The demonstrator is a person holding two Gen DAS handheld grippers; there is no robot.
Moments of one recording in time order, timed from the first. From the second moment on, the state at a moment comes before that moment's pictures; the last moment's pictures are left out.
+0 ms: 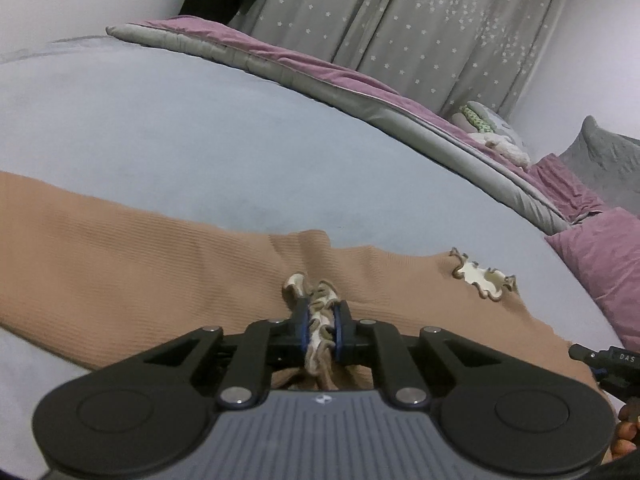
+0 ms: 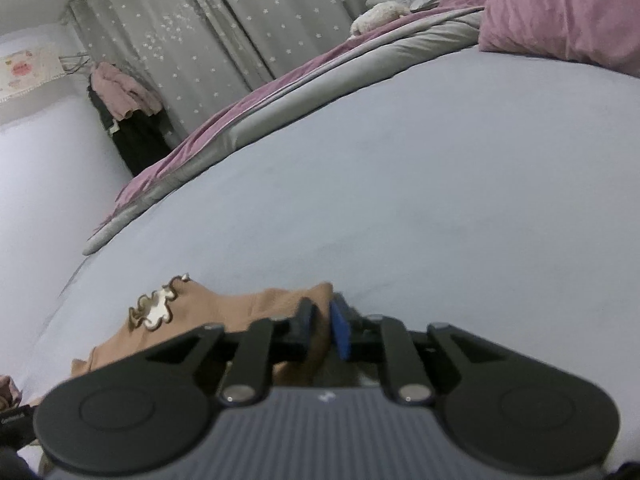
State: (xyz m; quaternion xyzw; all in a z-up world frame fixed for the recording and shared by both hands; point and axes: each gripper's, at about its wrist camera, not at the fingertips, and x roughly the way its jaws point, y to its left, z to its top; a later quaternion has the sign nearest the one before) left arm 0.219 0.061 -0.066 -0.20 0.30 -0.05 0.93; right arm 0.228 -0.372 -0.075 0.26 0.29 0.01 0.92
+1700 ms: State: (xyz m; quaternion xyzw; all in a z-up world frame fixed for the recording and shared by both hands) left arm 0.196 0.053 -0.060 -0.14 0.30 -0.09 0.94; right arm 0.213 -0.288 -0.056 0.08 0.33 0.00 0.94
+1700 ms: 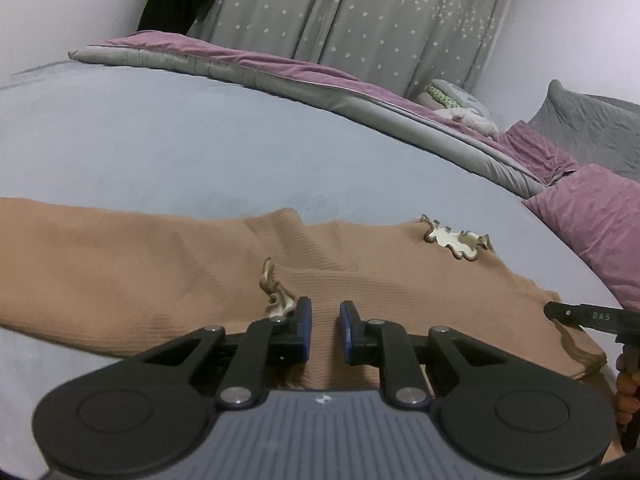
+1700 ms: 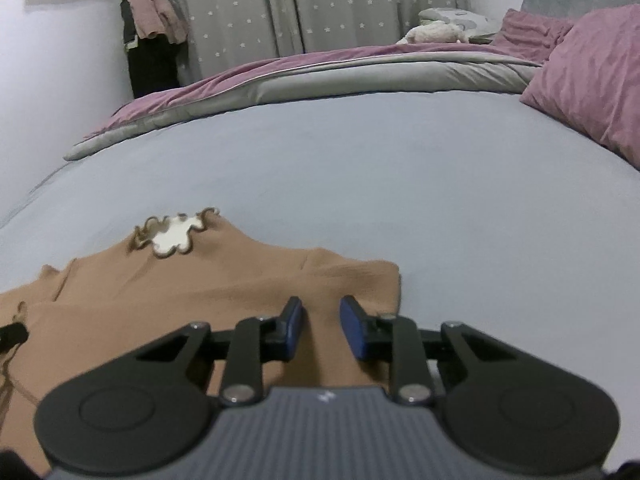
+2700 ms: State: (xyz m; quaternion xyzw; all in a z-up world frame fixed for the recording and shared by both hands) left arm 0.155 0.109 -0.016 -0.16 0.36 0.06 0.92; right arm 0.158 -0.241 0.011 0.16 0.33 -0.02 0.93
